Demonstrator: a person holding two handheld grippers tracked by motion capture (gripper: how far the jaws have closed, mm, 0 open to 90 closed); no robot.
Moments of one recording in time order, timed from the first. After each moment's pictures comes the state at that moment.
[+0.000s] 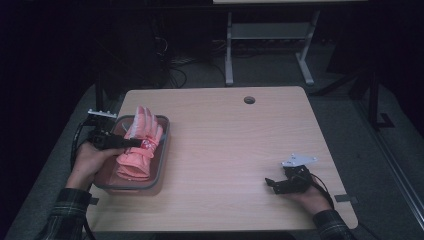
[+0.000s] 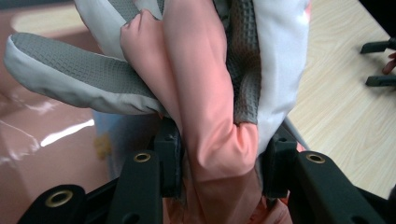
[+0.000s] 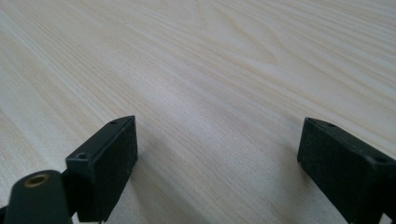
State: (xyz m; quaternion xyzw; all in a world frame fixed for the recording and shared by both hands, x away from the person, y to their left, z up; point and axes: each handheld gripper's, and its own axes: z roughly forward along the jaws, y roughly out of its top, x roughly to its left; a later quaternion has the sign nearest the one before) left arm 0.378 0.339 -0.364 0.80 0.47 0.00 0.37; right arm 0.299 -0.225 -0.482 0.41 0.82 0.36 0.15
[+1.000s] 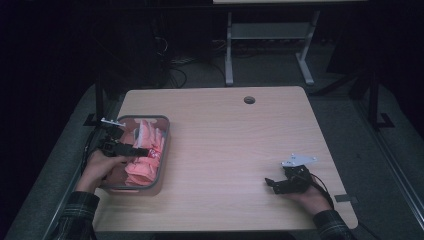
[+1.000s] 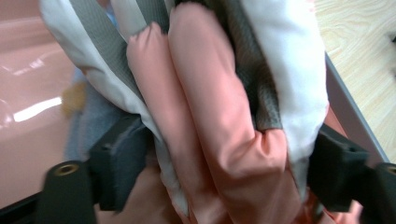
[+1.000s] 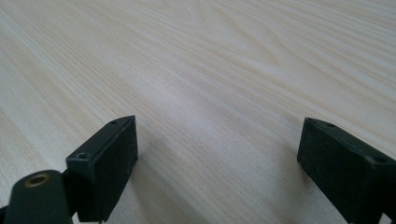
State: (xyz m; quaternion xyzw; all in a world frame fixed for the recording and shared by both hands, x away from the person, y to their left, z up) left arm 0.385 0.337 -0.401 0.80 0.50 -0.01 0.34; right arm 0.299 -0.224 -0.482 0.41 0.82 0.36 0.15
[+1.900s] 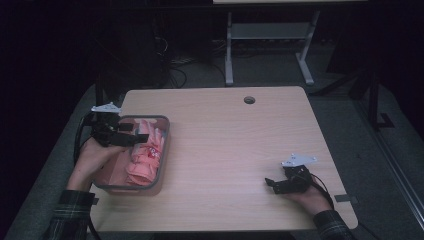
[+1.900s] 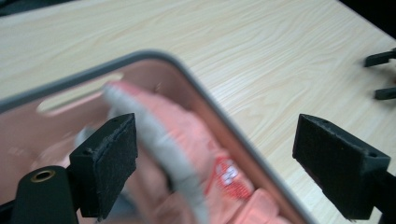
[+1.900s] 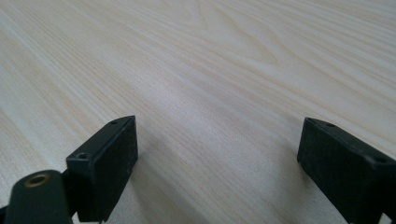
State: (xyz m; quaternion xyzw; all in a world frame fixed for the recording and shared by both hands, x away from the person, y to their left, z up) left arm 0.362 0.303 -0.321 0.81 0.41 0.10 0.40; right arm 0.299 -0.224 -0.482 0.41 0.82 0.36 0.15
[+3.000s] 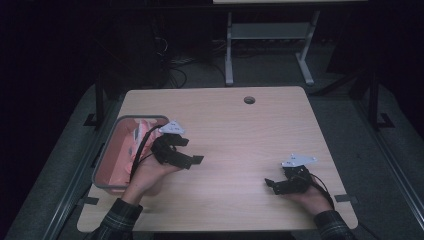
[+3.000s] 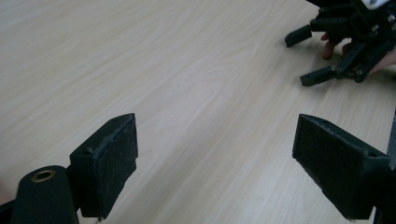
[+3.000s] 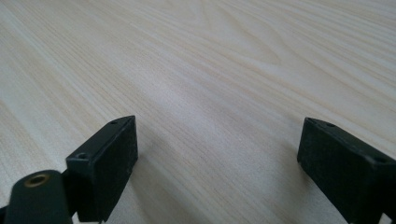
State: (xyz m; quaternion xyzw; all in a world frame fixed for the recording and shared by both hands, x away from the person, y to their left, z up) left arm 0.335 0.161 -0.365 0.86 0.31 0.06 0.41; right arm 0.299 -0.224 -0.482 0.40 0.83 0.36 0.15
